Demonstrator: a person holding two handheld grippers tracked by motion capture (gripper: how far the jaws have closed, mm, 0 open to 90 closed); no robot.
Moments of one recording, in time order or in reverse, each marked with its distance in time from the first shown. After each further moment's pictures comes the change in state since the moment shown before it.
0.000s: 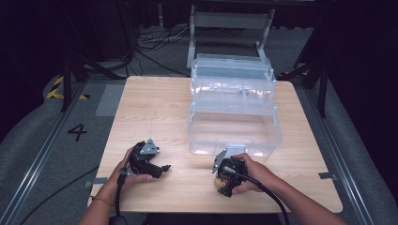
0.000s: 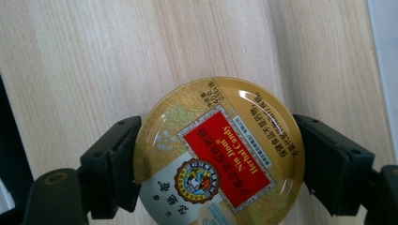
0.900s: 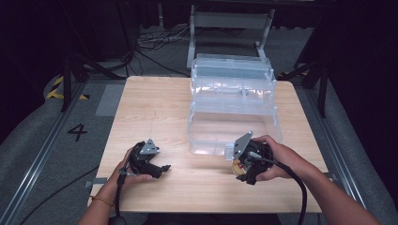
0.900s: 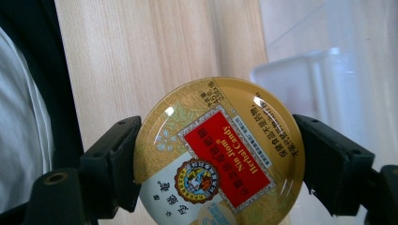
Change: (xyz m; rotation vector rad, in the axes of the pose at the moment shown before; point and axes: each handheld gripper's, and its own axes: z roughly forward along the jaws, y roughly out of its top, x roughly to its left) left arm 0.000 0.000 0.000 0.001 0.000 0.002; right arm -0.019 -0.017 -0.099 -0.045 -0.053 -0.067
